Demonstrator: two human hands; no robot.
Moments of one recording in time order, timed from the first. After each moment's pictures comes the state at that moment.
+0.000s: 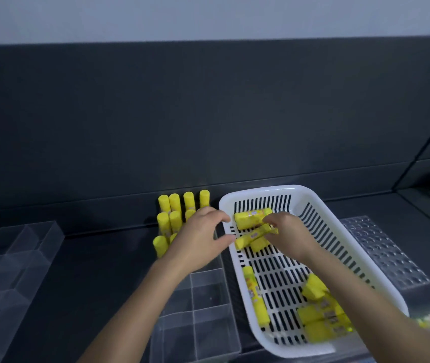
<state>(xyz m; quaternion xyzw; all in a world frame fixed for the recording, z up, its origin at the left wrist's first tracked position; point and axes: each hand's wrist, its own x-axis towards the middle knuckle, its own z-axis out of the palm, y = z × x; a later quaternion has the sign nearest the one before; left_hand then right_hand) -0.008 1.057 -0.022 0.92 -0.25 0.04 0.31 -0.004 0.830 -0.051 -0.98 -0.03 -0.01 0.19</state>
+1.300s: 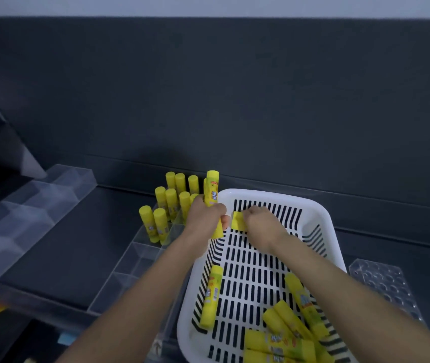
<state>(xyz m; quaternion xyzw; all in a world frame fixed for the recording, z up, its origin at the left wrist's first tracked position) 0.014 0.963 -0.043 0.67 0.23 0.05 0.70 0.075 0.825 -0.080 -0.95 -0.30 0.06 0.03</state>
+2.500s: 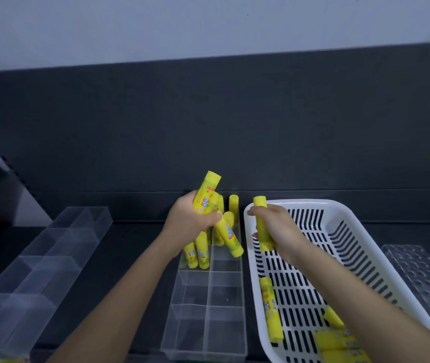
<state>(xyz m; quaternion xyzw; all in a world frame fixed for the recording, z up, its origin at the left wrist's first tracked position) -0.012 1.094 0.013 0.84 0.01 0.05 0.54 0.006 0.904 -0.007 -0.71 0.07 0.12 0.69</state>
